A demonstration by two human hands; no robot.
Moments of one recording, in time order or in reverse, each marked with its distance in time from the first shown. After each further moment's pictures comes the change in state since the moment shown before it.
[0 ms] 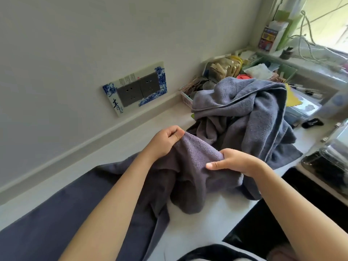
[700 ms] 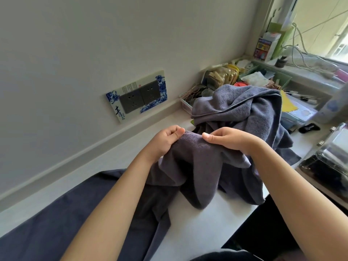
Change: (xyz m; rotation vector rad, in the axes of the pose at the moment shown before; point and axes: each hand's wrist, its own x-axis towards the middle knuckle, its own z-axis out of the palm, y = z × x) left_hand -0.003 0.016 -0.004 -0.319 -0.067 -0.002; right_hand -0.006 -0.054 -0.031 -0.087 0.066 -0.175
